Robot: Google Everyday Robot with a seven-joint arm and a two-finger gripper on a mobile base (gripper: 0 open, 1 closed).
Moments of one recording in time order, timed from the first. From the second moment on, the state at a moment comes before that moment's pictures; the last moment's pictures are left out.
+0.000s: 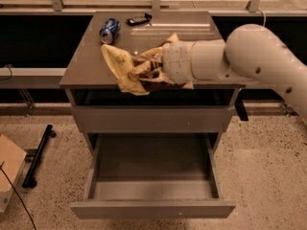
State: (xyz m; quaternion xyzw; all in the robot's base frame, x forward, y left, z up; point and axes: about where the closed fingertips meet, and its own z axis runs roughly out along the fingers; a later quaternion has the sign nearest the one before) arm 0.594 0.011 0.922 -0.72 0.39 0.00 0.57
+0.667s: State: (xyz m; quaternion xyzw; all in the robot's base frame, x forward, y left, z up) arm 0.642 0.039 0.916 -0.71 0.39 0.01 0.58
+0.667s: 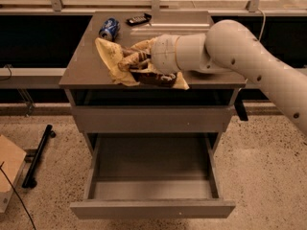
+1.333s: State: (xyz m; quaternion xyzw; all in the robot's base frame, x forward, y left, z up) arm 0.690 0.049 0.914 -0.69 0.41 0.00 0.60
